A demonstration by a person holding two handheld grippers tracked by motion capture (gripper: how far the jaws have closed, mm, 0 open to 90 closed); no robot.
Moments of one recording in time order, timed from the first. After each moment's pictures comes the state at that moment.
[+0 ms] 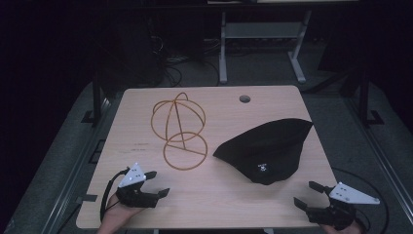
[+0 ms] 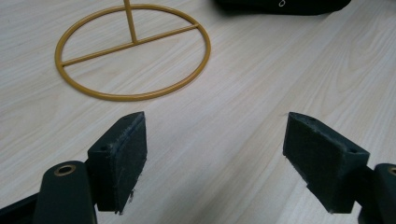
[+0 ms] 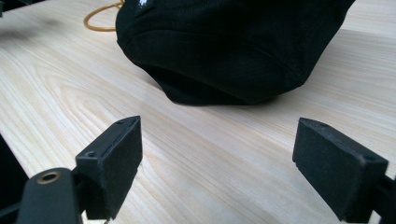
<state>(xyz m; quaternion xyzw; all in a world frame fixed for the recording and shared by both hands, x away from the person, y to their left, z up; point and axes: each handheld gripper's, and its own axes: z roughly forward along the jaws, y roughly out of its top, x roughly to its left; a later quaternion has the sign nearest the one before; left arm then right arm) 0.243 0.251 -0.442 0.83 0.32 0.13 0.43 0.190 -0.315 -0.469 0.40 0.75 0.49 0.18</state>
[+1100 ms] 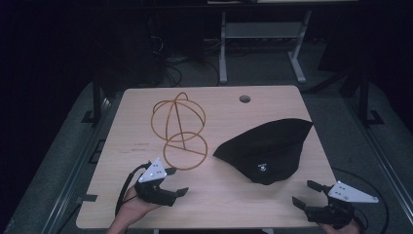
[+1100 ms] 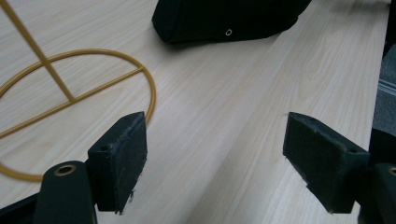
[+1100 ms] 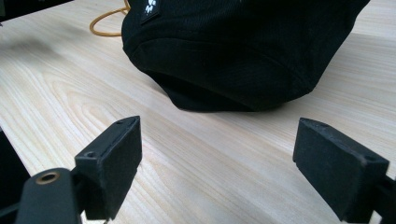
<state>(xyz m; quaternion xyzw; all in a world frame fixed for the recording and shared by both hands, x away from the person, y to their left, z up) 0.251 0.197 -0.420 0.86 0.25 0.11 0.44 0.192 -0.312 -0.467 0.40 0.75 0.49 0.17</state>
